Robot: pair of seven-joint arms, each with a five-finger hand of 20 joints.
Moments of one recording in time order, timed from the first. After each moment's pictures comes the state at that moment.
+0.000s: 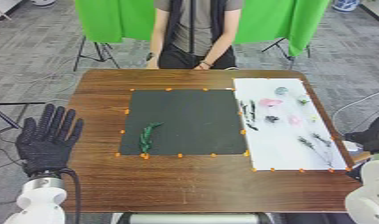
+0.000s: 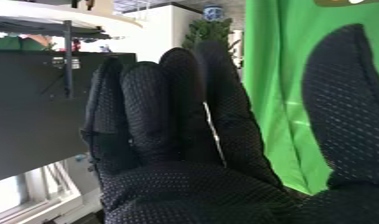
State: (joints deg) left arm 124.9 -64.3 -96.8 -123.0 0.6 12.9 25.6; right arm -120.4 -49.0 100.4 -124.4 -139.0 -5.3 54.1
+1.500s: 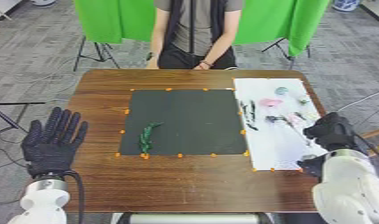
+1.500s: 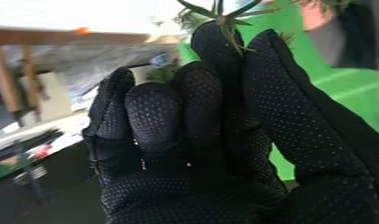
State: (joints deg) left arm 125.4 -64.6 -96.3 -123.3 0.0 13.2 24.2; right arm -111.9 -47.2 85.1 -127.1 -121.1 11.0 53.2
